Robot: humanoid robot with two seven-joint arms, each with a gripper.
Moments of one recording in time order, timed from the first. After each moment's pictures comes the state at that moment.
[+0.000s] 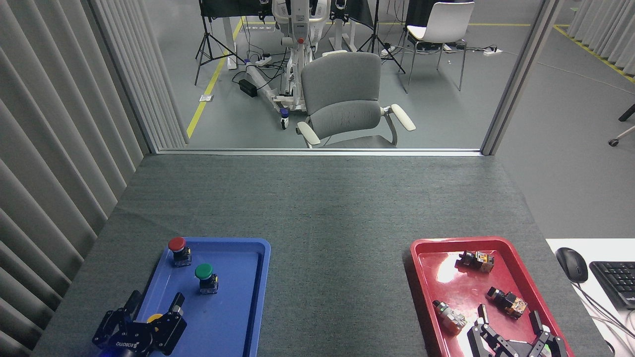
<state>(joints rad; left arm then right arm) 0.13 0.20 0.14 -1.53 -1.18 -0.32 0.10 0.24 -0.03 -0.20 -1.58 1.42 -0.09 -0.24</state>
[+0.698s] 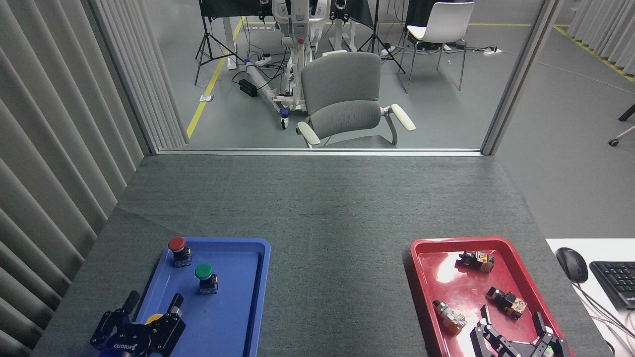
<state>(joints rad) 0.15 0.20 0.14 -1.56 -1.18 -0.32 0.12 0.24 -0.03 -0.21 -1.58 1.42 -0.09 -0.23</state>
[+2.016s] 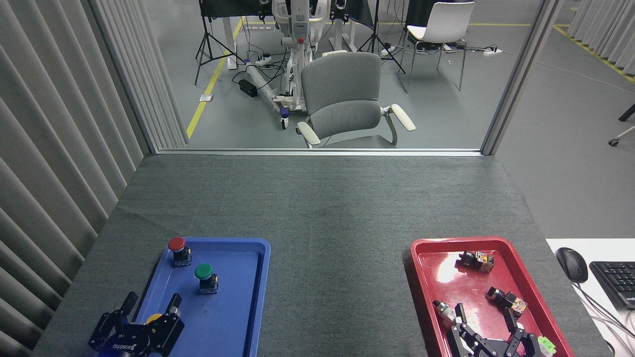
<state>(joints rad) 0.15 0.20 0.14 -1.55 -1.18 -0.30 0.11 0.23 0.05 -0.20 -1.59 1.42 -0.18 -0.19</state>
